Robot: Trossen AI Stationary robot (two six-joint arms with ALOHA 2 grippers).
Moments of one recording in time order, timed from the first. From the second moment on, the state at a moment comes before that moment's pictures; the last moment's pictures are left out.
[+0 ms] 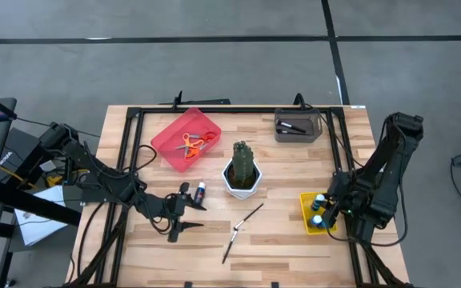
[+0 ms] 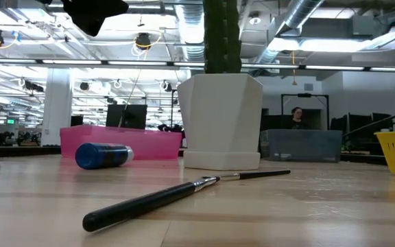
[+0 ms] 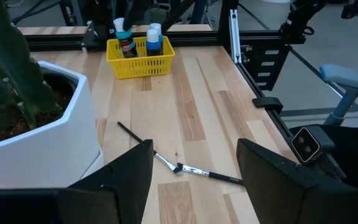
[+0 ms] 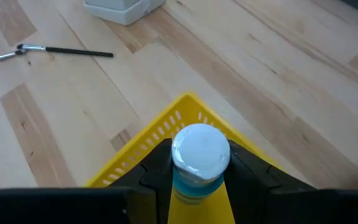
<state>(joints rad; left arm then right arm) -0.58 1.20 0.62 0.20 -0.42 -0.19 1.18 1.12 0.67 -1.22 0.74 1.94</state>
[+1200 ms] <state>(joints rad) -0.58 1.21 0.63 0.20 -0.42 -0.20 1.39 1.25 0.67 -1.23 0.74 2.01</state>
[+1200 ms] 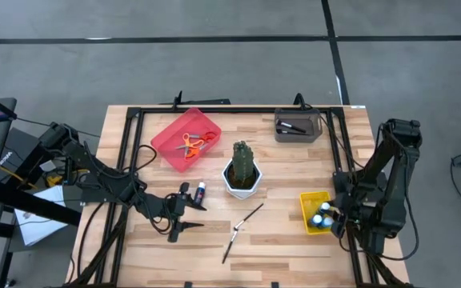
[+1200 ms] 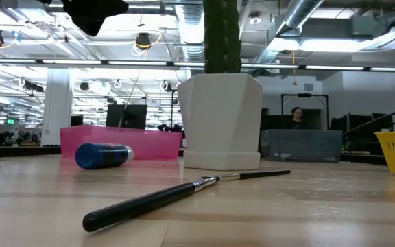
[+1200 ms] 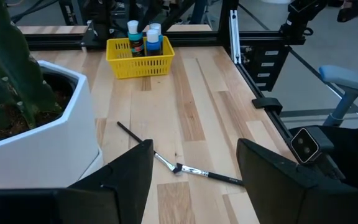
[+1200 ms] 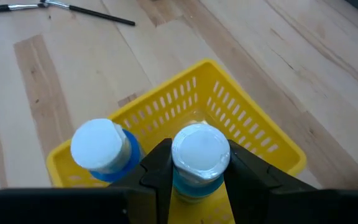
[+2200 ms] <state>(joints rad) -0.58 1.21 0.63 0.20 -0.42 -0.20 1.39 1.26 0.67 -1.22 0.71 2.02</state>
